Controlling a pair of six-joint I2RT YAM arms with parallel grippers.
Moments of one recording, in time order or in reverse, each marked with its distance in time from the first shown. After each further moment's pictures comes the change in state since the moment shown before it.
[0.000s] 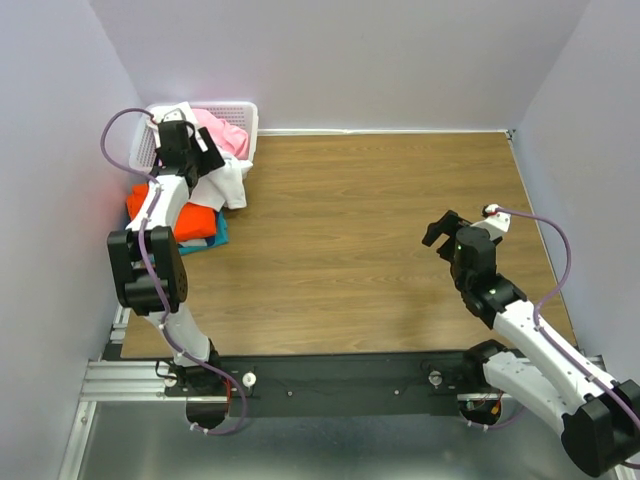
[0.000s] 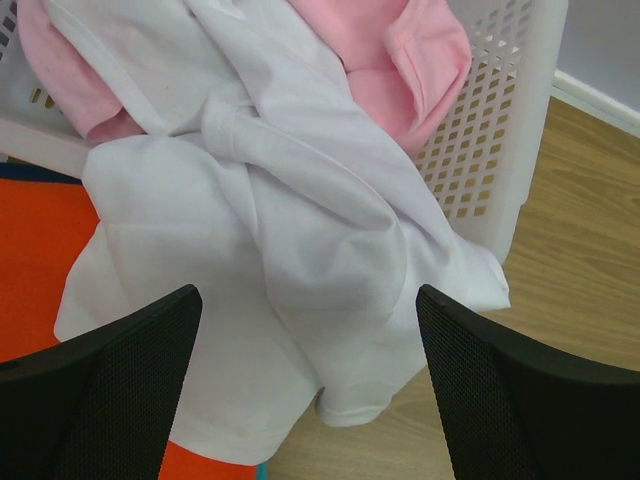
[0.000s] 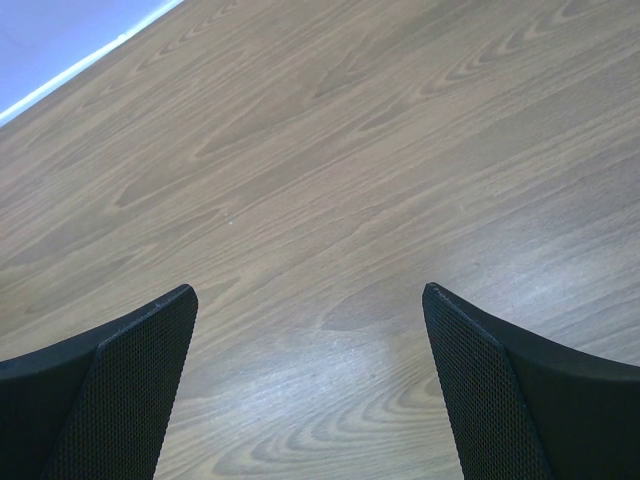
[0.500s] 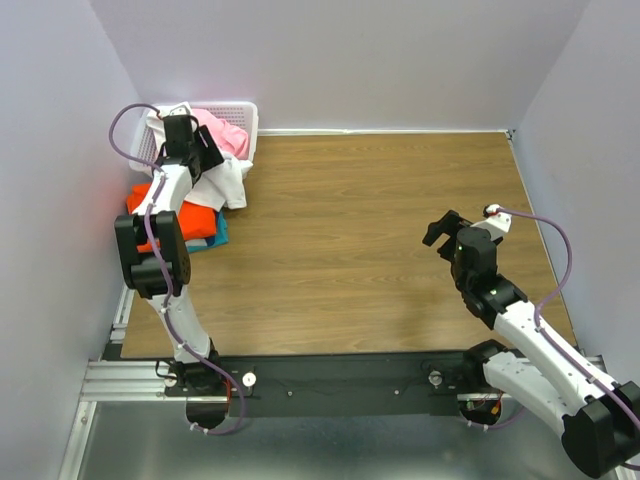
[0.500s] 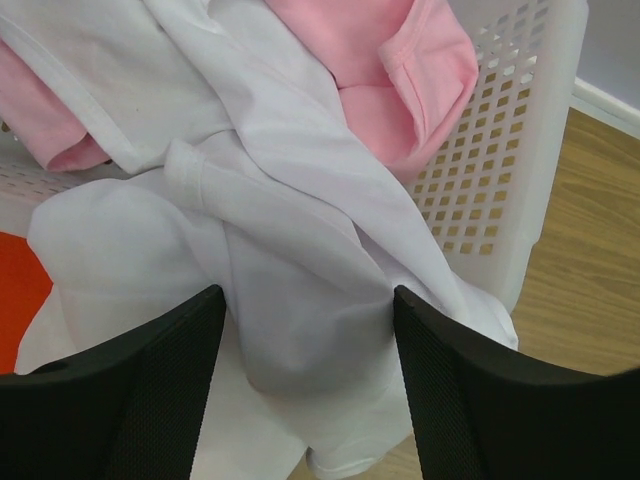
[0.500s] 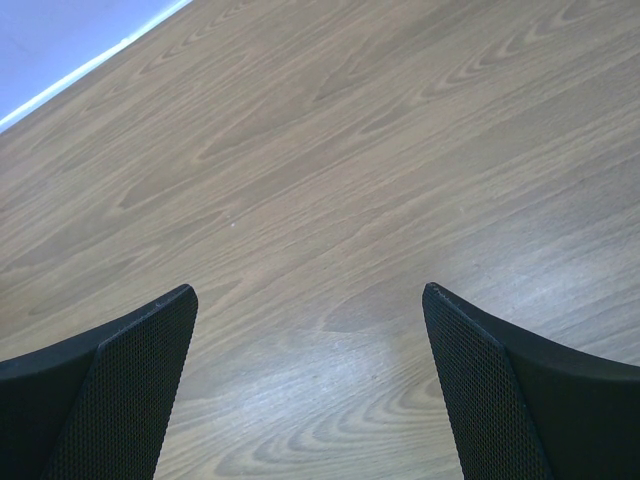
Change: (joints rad) left arm 0.000 0.140 0.140 -0.032 0.018 -0.004; right arm 0.000 -0.010 0.000 0.000 0.001 0.000
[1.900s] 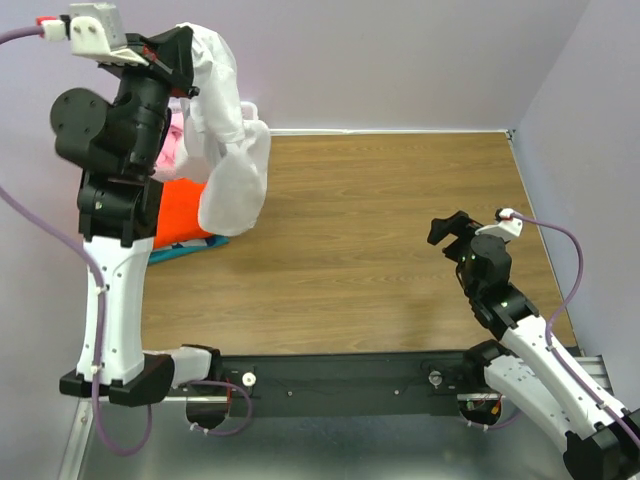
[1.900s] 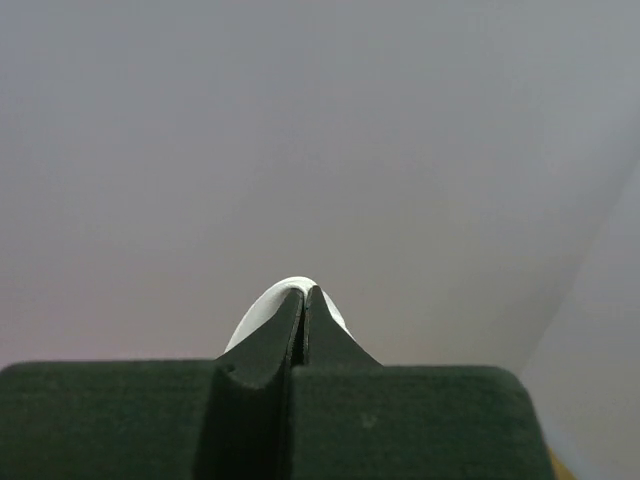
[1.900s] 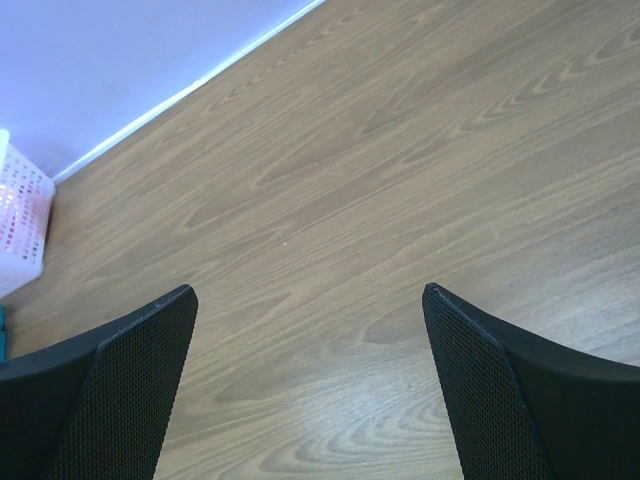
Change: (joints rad) left arm -0.262 -0.632 0.383 0.020 0.029 0.084; right arm 0.000 -0.138 -0.008 0.000 -0.039 0.004
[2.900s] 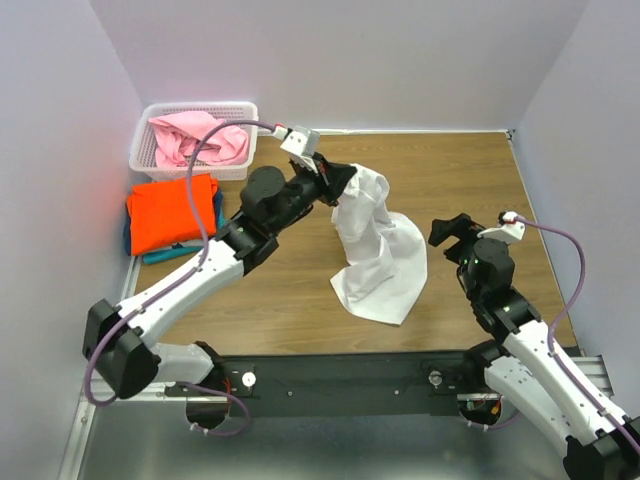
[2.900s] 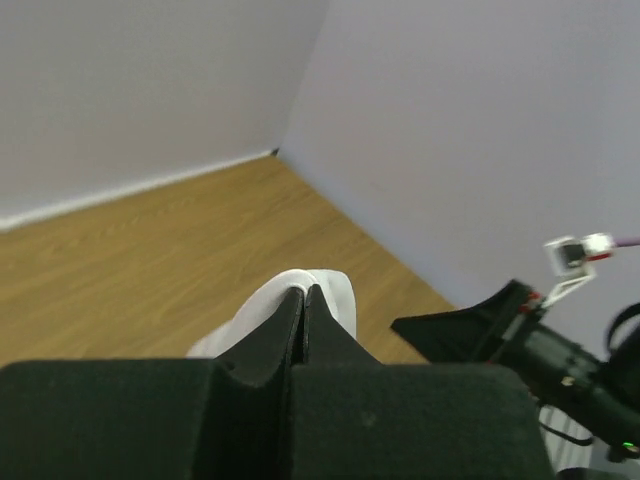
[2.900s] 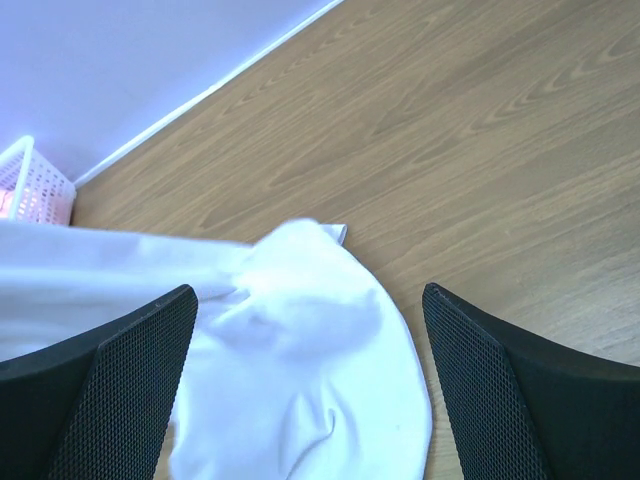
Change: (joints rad) left arm -0.583 -0.027 -0.789 0.480 0.032 -0.114; right arm 0.000 -0.044 -0.016 0.000 -0.014 0.018
